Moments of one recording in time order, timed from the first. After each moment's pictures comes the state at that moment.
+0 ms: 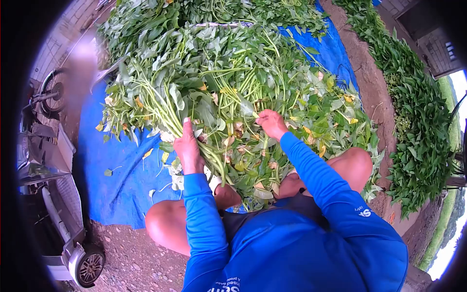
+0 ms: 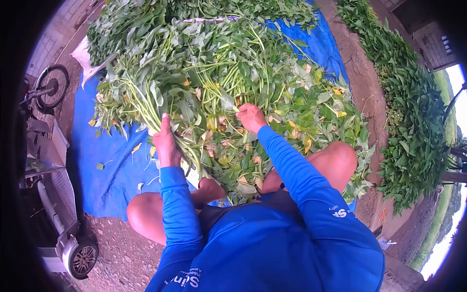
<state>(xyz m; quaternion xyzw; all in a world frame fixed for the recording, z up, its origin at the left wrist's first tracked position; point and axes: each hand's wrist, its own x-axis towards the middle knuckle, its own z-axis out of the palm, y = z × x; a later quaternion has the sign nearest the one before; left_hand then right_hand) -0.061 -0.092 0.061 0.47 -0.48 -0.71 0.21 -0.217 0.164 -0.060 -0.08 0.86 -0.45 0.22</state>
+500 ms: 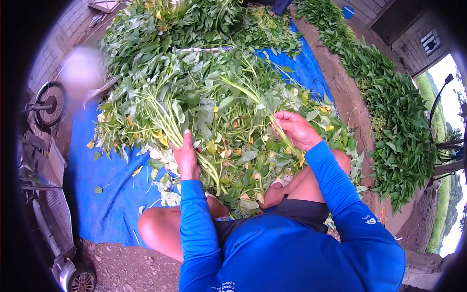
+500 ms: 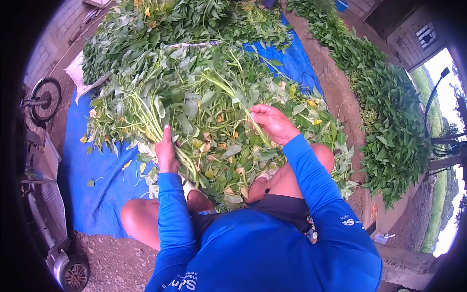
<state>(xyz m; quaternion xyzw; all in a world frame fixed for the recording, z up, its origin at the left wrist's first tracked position) -0.064 -0.063 0.060 0.43 -0.46 -0.76 0.18 -0.199 0.273 0.141 -0.04 0.60 -0.71 0.35</state>
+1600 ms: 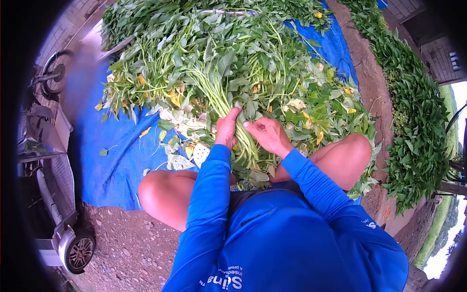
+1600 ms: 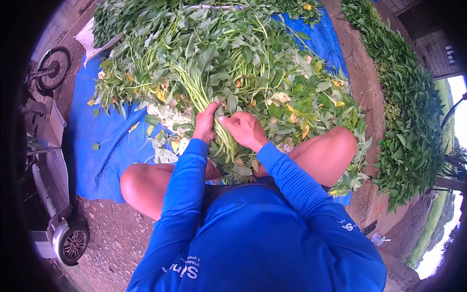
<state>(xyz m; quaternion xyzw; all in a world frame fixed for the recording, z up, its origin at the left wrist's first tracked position) -0.067 0.001 -0.020 0.37 -0.35 -0.86 0.03 -0.083 0.167 0.070 -0.11 0.87 -0.40 0.25</state>
